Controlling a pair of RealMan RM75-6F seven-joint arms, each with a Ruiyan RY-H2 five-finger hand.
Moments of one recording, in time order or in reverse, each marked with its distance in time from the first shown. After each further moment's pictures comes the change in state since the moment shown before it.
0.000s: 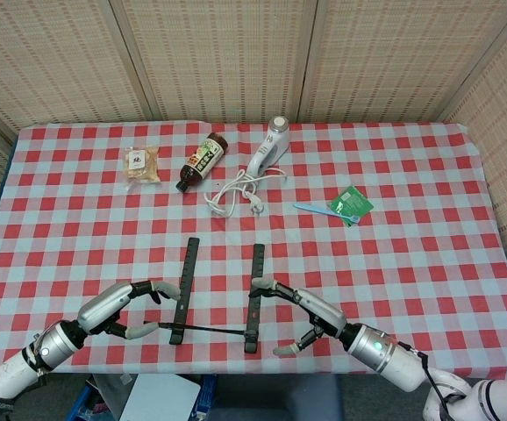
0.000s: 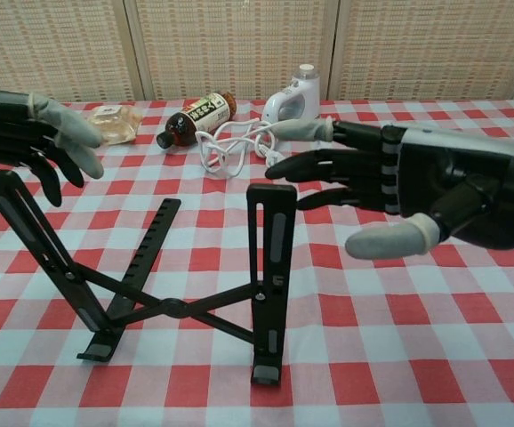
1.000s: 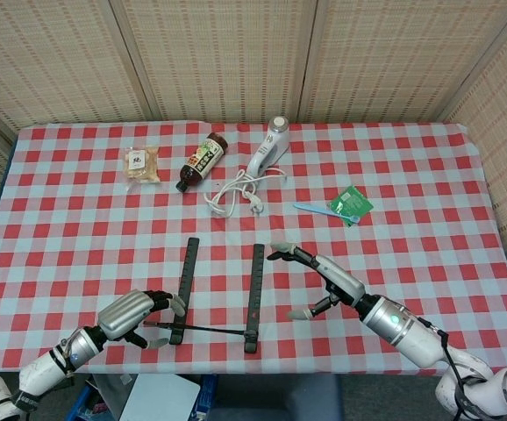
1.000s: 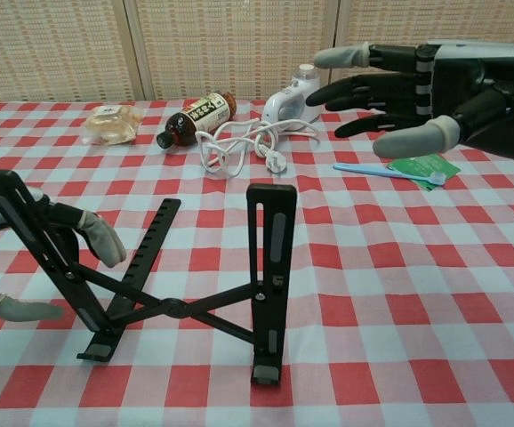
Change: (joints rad) left arm 0.021 -0.175 -0.011 0.120 -0.061 -0.169 0.403; right arm 0.018 0.143 0.101 -0.044 0.099 -0.074 -0.042
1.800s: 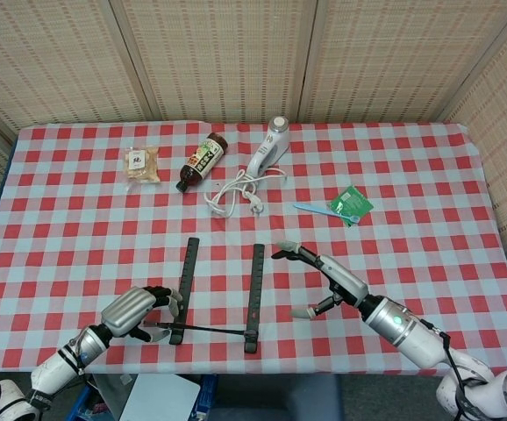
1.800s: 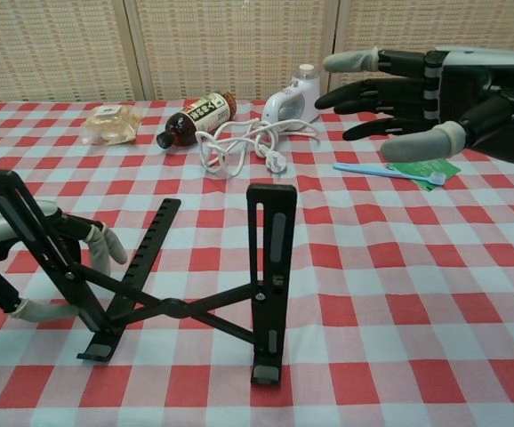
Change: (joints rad) left arm 0.032 -0.069 -0.037 0.030 -0.095 -0.044 0.159; right arm -0.029 -0.013 0.008 0.021 -0.004 0.008 0.005
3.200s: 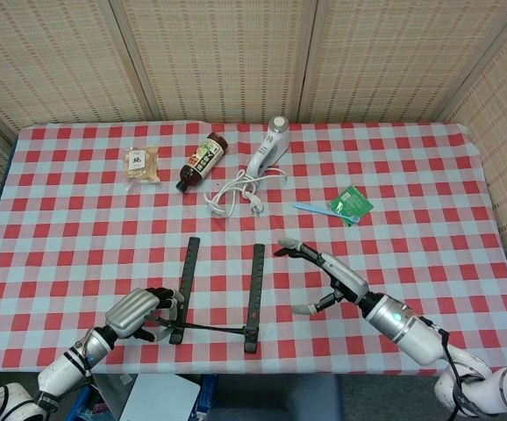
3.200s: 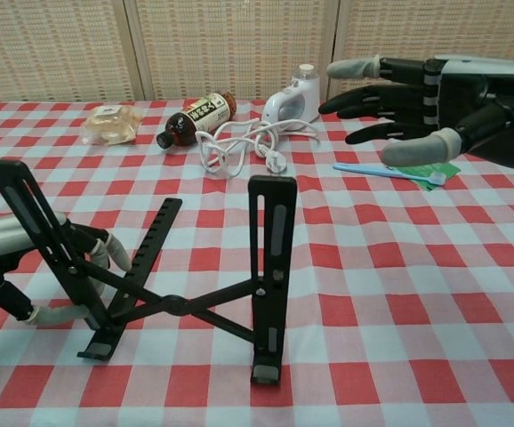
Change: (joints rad) left arm 0.020 -0.038 -0.015 0.007 -0.032 -0.011 0.067; right arm -0.005 -0.026 0.007 0.051 -0.008 -0.008 0.022
